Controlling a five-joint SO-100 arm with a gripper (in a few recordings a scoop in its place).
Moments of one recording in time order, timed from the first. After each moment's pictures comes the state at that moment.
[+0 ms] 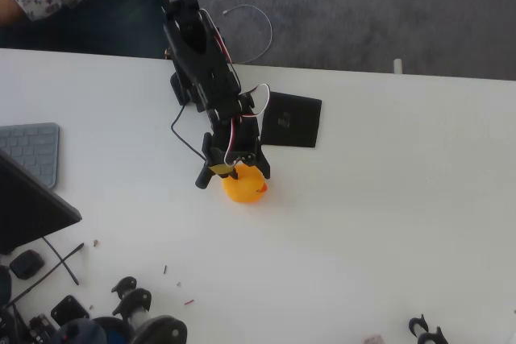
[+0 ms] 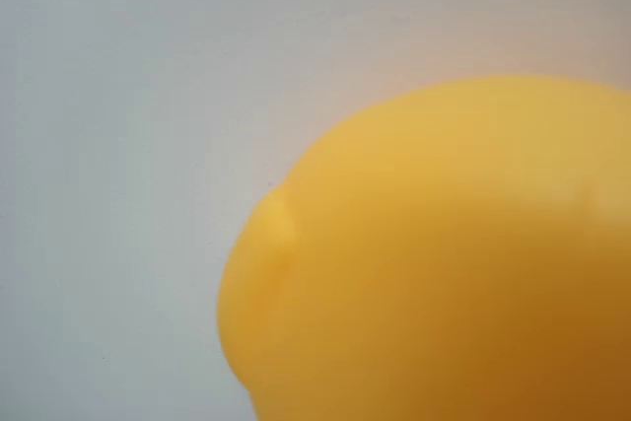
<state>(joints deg) -28.0 116.0 127.9 54.7 -60.6</state>
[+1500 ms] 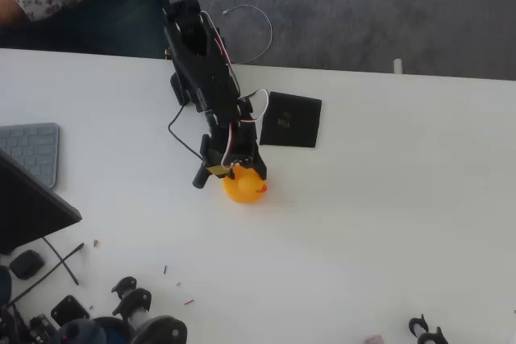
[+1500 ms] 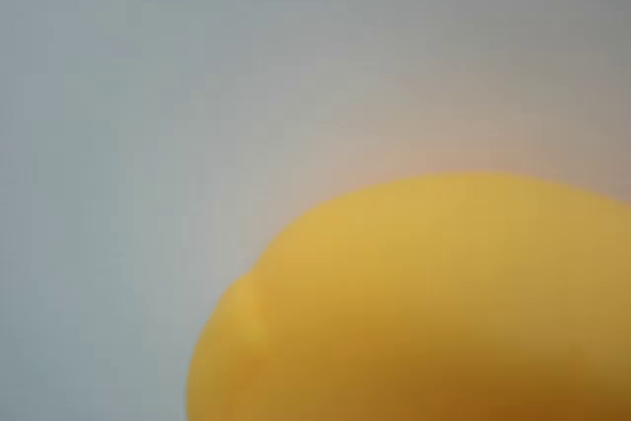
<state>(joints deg) -26.0 114.0 128.9 54.3 -60.6</state>
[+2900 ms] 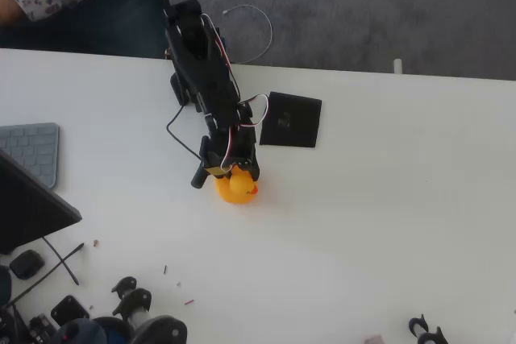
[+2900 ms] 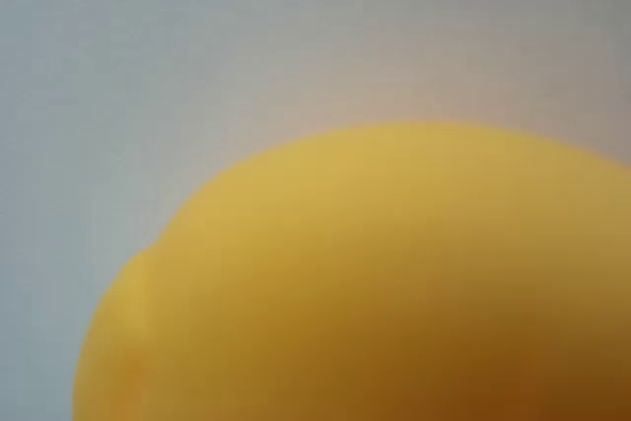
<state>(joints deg) -25.8 110.9 128.8 54.3 -60.3</state>
